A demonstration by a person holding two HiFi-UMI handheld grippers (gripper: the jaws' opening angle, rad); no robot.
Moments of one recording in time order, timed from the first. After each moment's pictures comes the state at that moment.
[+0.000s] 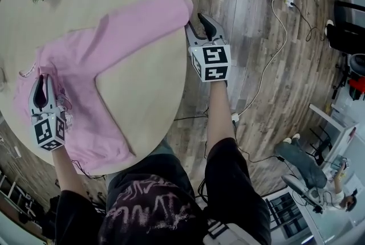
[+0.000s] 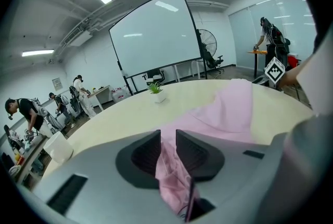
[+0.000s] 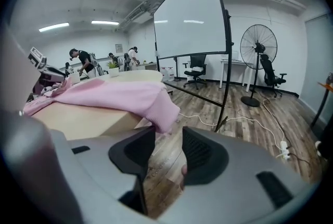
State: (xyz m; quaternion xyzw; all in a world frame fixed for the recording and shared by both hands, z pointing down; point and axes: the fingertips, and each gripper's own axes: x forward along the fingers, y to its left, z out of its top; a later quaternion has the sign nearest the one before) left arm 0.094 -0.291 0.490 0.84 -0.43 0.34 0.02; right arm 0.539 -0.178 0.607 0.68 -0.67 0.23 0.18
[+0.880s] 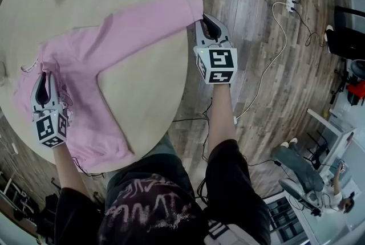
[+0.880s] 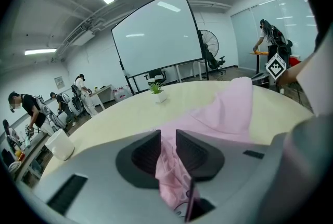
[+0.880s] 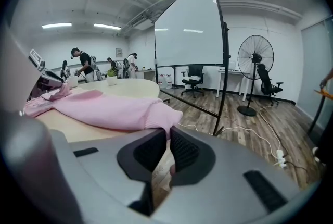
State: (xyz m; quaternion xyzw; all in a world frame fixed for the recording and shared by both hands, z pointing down) left arm 0.094 -0.284 0.488 0.83 -0.44 0.33 0.02; right arm 0.553 -0.185 0.571 0.70 -0.67 0.19 0.16
